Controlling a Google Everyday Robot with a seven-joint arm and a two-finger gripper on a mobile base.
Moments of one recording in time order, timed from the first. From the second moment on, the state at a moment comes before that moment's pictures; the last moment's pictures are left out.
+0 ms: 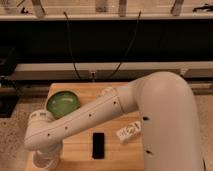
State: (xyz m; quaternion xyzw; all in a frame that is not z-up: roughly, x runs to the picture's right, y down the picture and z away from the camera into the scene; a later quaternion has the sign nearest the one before) arm -0.232 0.308 0.662 -0.19 -0.31 -0.73 0.58
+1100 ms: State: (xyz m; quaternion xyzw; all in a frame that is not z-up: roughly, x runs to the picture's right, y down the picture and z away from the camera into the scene) arm -0.215 0.230 0.673 -0.18 -0.31 -0.73 0.58
